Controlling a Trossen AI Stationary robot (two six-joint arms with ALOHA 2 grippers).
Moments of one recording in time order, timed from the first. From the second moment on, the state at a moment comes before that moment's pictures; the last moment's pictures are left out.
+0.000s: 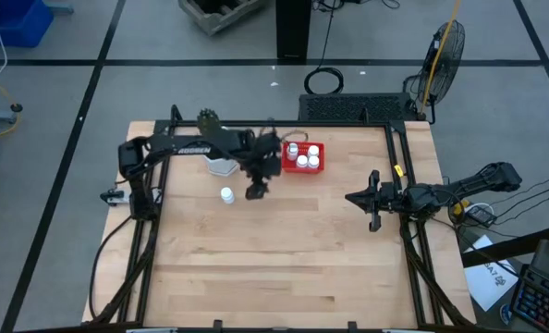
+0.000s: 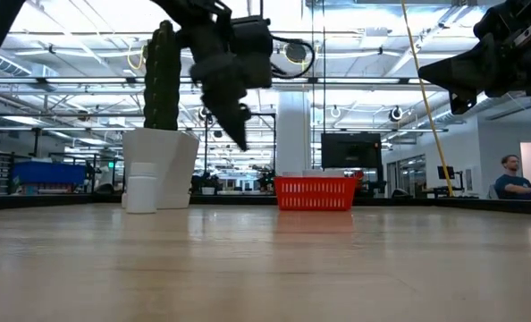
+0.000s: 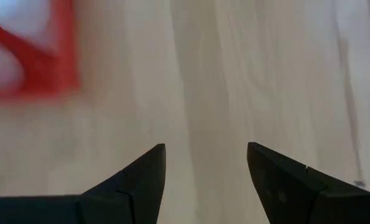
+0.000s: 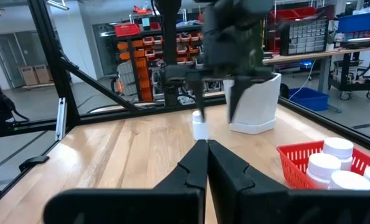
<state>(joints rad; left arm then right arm) 0.28 1.85 1.46 -0.83 0.29 0.34 0.28 0.29 0.02 0.30 0.39 0.12</state>
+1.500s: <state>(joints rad) 0.03 1.32 0.92 -0.81 -0.17 -0.57 0.28 0.29 0.02 0.30 0.39 0.12</state>
